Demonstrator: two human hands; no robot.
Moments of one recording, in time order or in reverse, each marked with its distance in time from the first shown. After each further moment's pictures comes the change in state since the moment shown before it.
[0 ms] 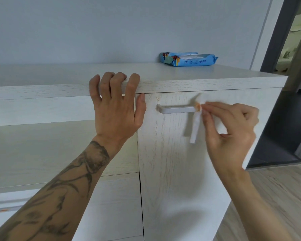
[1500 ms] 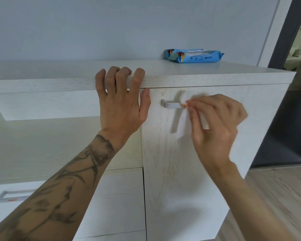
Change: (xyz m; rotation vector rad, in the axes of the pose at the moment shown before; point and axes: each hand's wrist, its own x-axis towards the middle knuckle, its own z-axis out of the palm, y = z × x) left_hand 0.001 0.002 -0.005 0.029 -0.015 -0.014; right_hand -0.002 -0.021 0.022 0.017 0.029 -0.181
